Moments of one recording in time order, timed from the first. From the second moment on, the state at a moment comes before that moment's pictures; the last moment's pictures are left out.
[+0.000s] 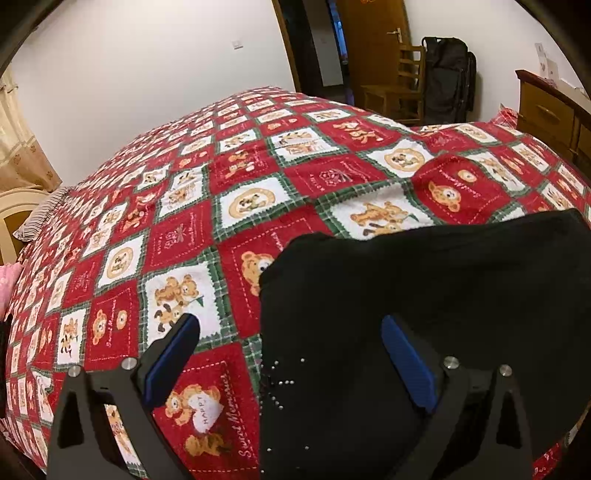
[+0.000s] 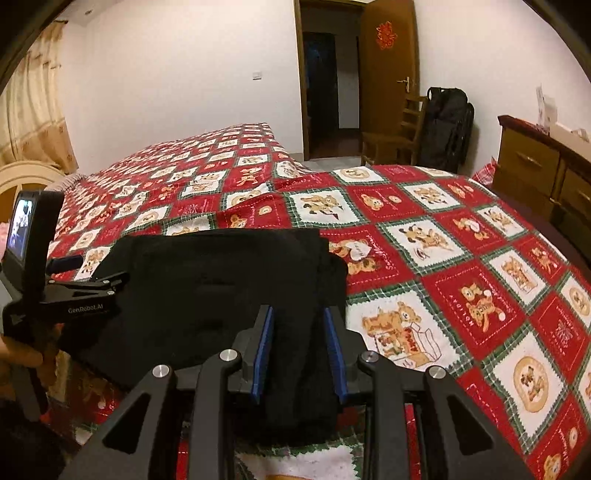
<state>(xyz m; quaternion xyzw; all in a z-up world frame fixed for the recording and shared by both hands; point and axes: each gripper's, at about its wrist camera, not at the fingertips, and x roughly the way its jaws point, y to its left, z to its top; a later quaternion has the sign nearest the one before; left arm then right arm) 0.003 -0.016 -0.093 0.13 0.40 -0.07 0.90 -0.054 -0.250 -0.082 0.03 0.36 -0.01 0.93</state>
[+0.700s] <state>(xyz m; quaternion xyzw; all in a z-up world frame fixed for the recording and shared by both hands) -0.001 0.040 -0.092 0.01 0.46 -0.16 0.87 -0.081 -0.272 -0.074 0.10 0.39 0.02 0.91</state>
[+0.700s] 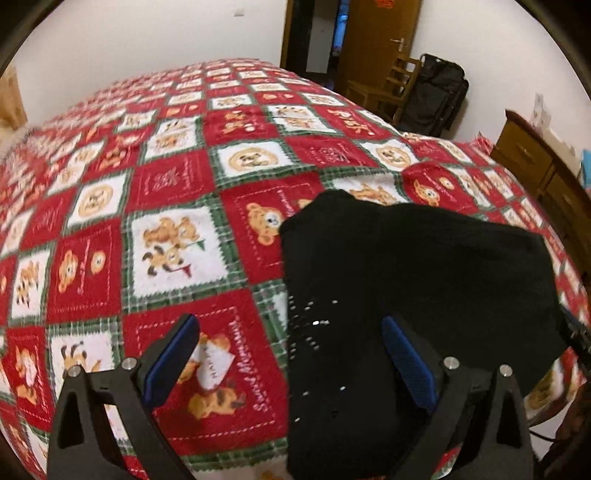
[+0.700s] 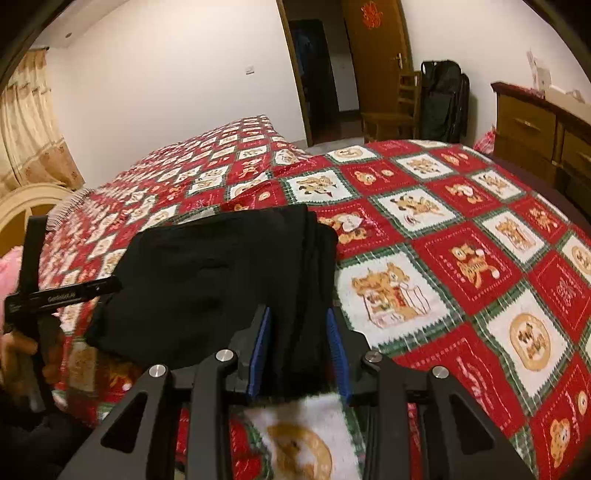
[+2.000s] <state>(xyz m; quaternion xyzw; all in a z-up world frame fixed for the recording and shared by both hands) 0.004 -0.010 -0.105 0.00 0.48 -0.19 0.85 -0.048 -0.278 -0.098 0.22 0.37 0.02 0.90</state>
